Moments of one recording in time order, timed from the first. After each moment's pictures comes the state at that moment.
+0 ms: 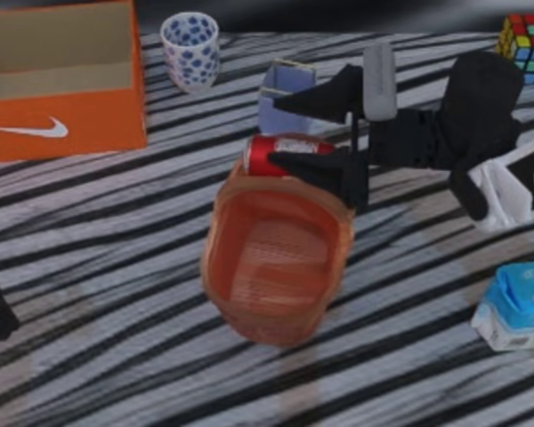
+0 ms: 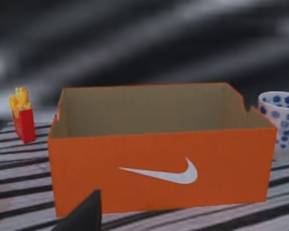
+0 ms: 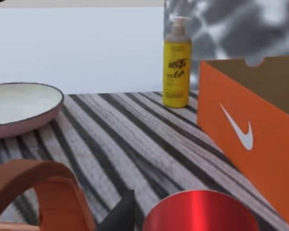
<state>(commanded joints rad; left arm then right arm) 0.00 0.00 0.00 0.00 0.00 0.00 0.35 2.22 1.13 1.12 -1.10 0.03</state>
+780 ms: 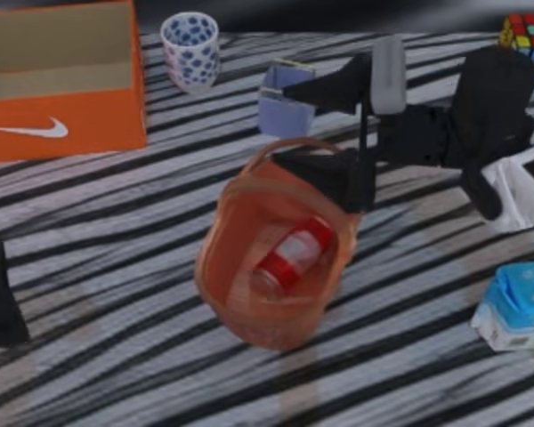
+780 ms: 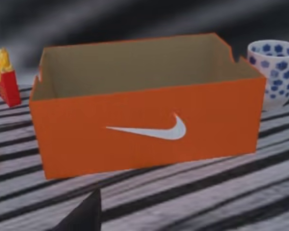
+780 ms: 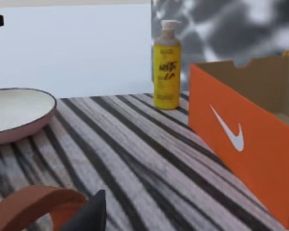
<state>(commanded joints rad) -0.03 0.10 0.05 -0.09 0.01 0.04 0.34 2.15 1.08 1.08 -1.06 0.02</state>
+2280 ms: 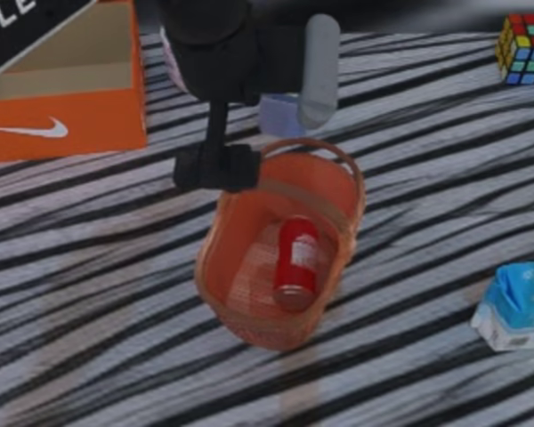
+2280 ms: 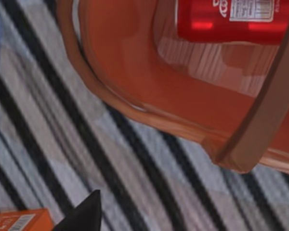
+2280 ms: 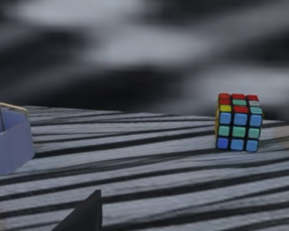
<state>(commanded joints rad) -0.65 1.97 2.01 -1.41 0.00 1.05 0.04 0.24 0.08 0.10 -0.10 0.00</state>
